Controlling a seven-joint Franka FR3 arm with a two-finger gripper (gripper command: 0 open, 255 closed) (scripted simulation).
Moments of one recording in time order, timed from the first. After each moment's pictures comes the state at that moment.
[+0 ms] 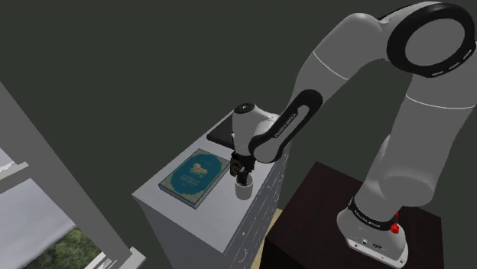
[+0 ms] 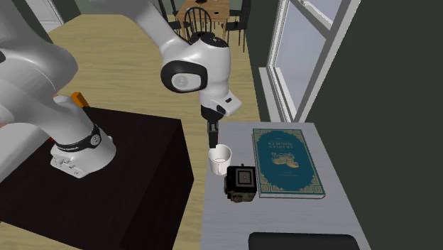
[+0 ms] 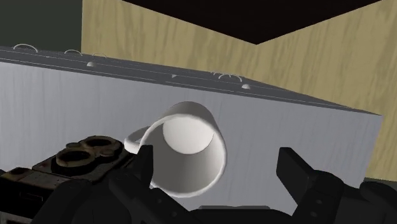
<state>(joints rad) 0.08 0.12 0.19 -2.53 -0.13 2.58 0.12</state>
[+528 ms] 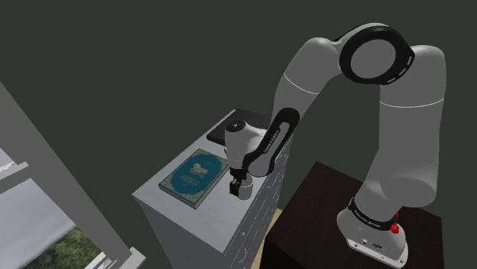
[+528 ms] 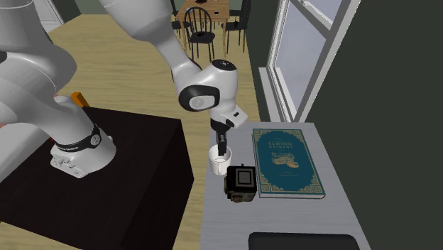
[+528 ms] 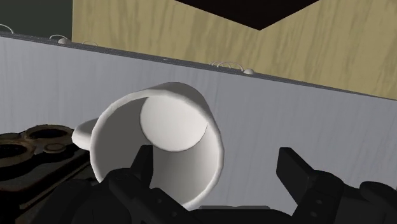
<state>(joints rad) 0.13 0.36 0.15 -2.42 -0.25 2.72 0.21</state>
